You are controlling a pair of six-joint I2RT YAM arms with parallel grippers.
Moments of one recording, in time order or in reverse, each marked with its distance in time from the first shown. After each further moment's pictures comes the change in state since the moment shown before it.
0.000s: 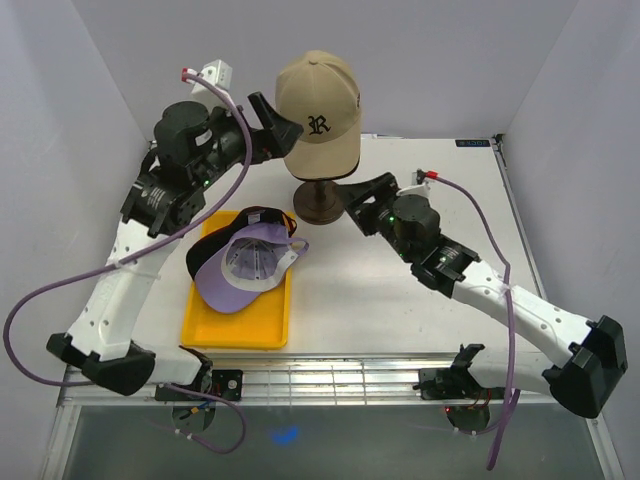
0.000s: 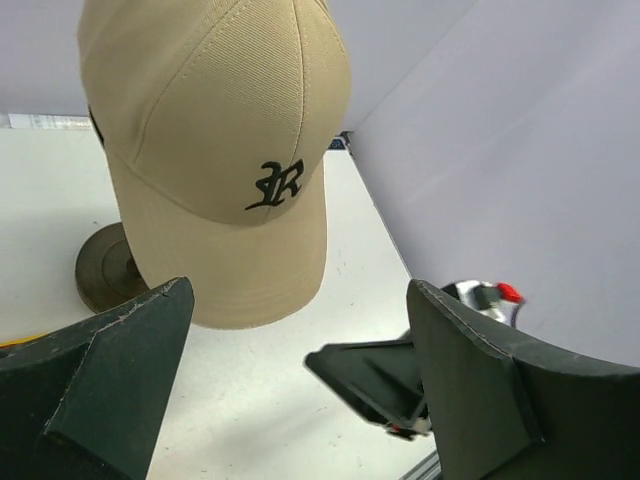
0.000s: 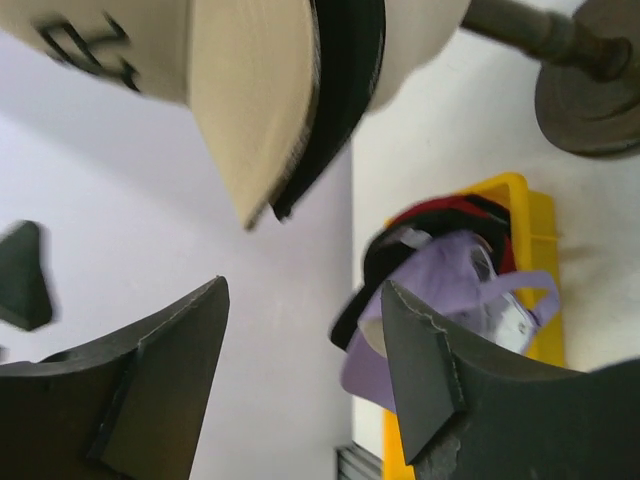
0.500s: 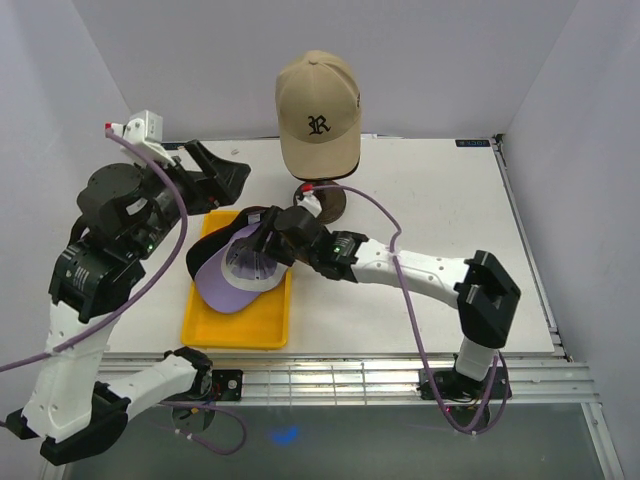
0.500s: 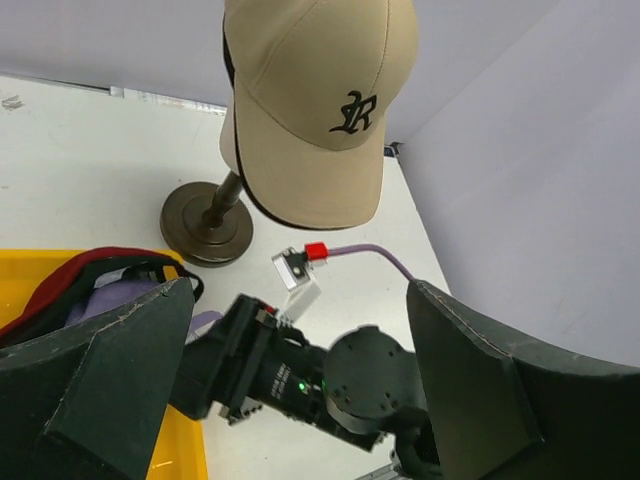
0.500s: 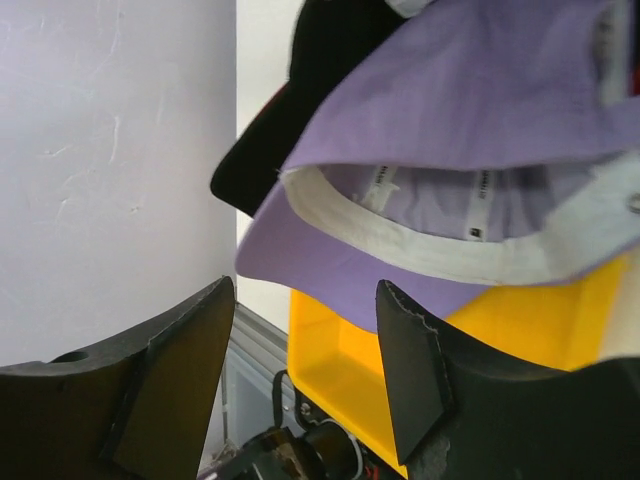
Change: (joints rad) left arm 0.000 -0.348 -0.114 -0.235 -0.161 0.000; right arm 0.300 0.581 0.397 -0.197 -0.093 -0.104
